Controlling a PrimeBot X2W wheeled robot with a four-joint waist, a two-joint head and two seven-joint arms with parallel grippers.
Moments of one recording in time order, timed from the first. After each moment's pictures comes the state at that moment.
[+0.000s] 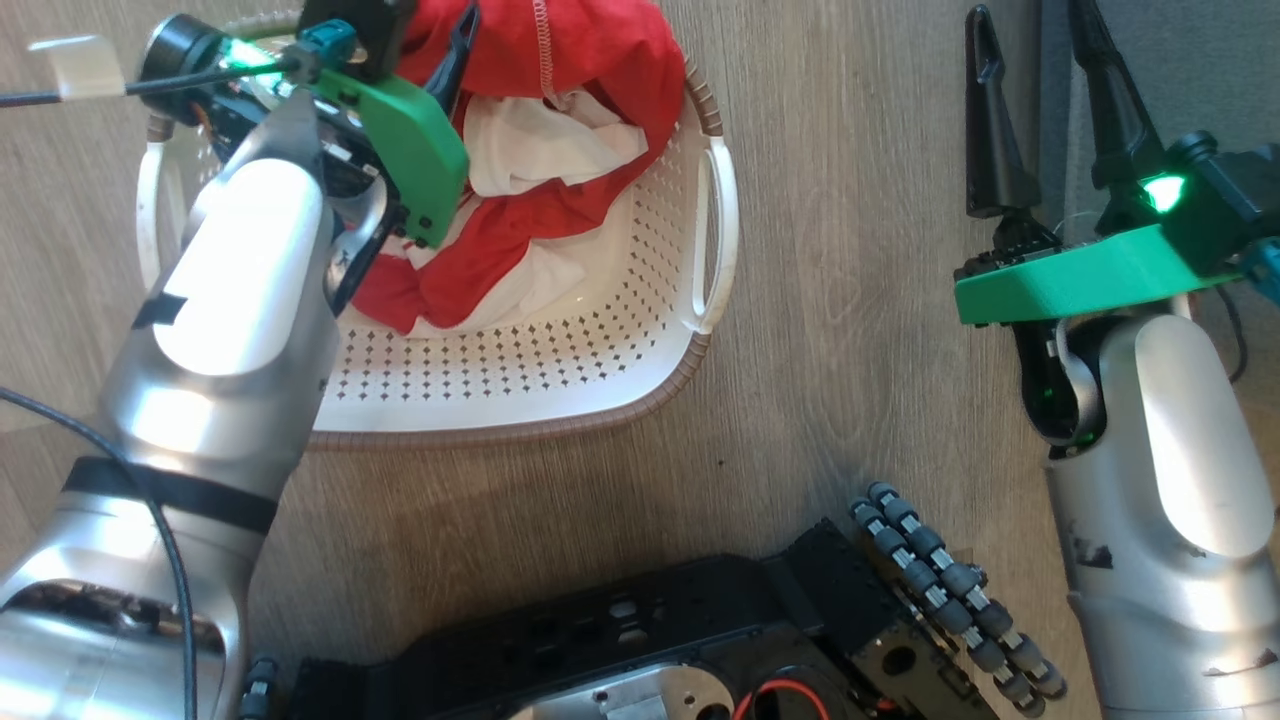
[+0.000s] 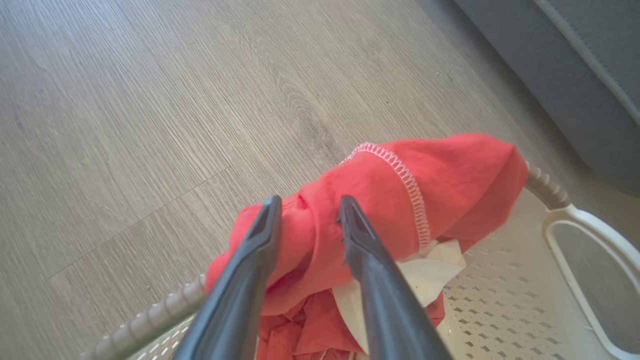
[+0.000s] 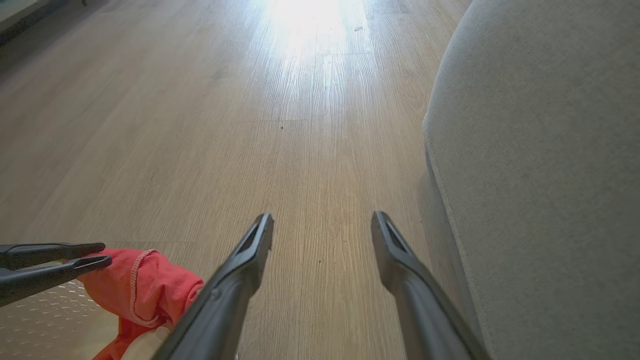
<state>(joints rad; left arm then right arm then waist) -0.99 0.15 -0.45 0.72 -0.17 -0.13 -0.03 -0.54 -0.05 0.05 0.18 0.20 0.13 -0.26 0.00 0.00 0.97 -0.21</state>
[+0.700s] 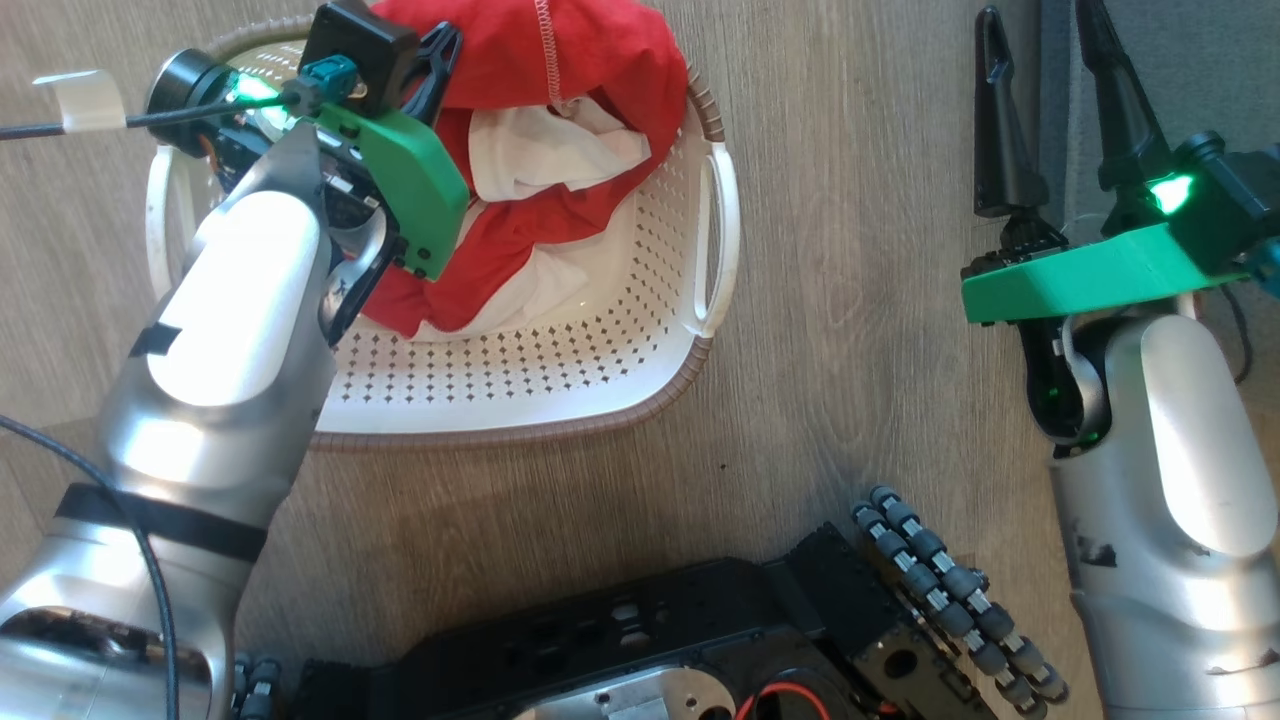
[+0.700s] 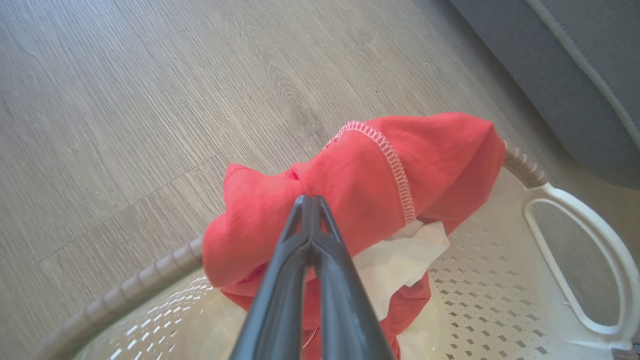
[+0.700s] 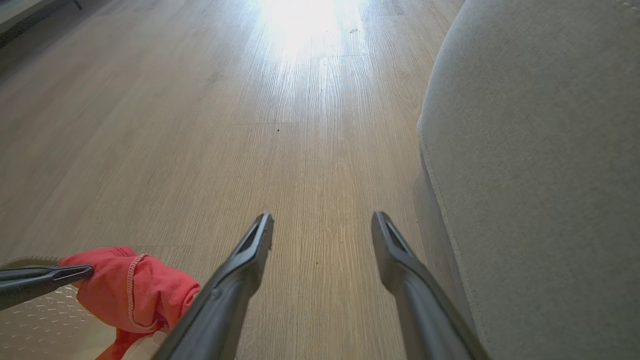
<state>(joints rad) -0.93 0.18 -0.49 0.65 -0.23 -0.13 -0.01 -0.54 -0.05 0.04 0.19 0.21 0.13 -0.26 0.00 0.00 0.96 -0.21</state>
